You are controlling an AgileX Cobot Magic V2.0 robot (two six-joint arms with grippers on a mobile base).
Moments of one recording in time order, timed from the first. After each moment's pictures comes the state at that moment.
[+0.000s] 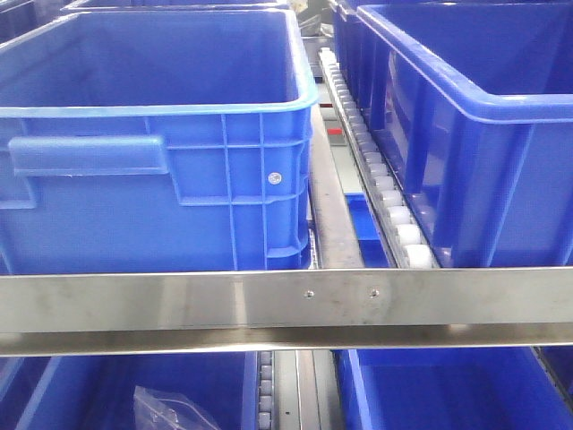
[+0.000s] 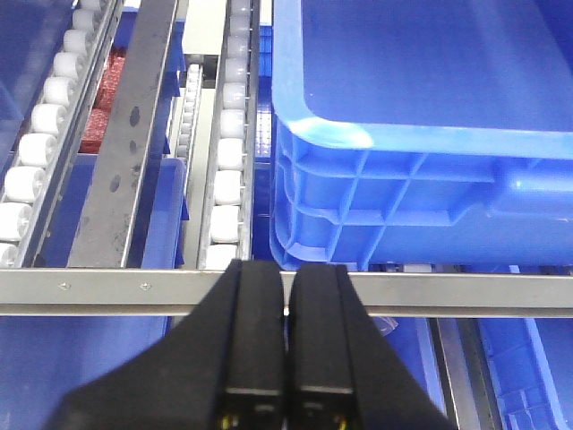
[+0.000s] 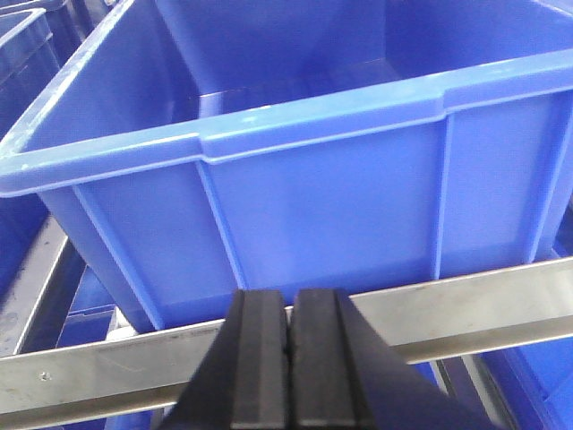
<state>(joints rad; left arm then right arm) -0.12 0.50 -0.39 0.10 0.43 -0.15 -0.12 -0.01 0.03 0.24 0.15 -0.02</state>
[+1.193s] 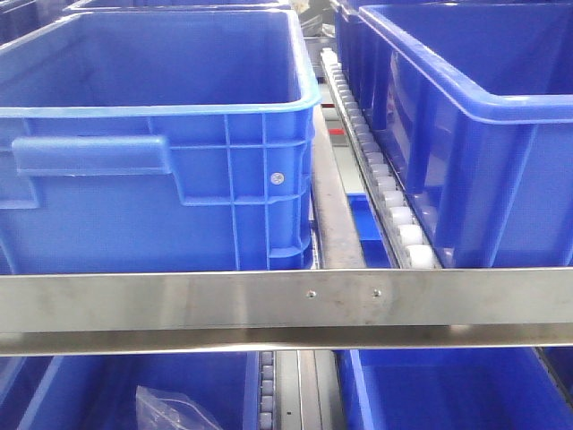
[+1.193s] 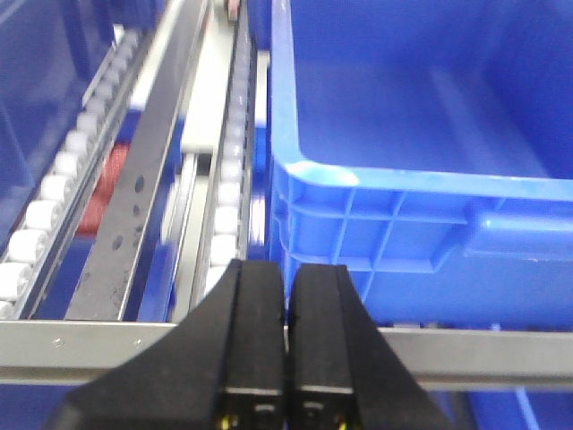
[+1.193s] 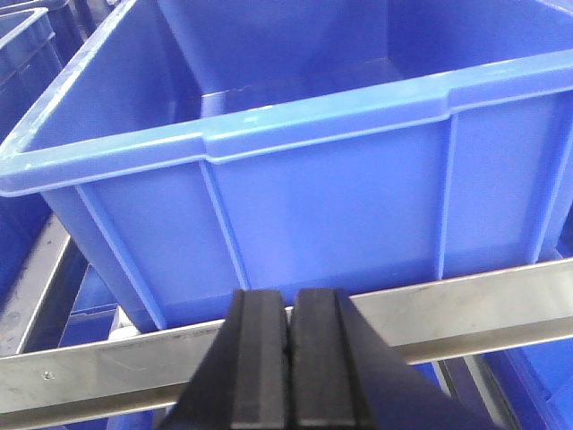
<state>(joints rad) -0.10 0.21 -0.18 0.08 0.25 -0.15 -0.12 -0.01 0.03 0.24 0.16 -0.02</state>
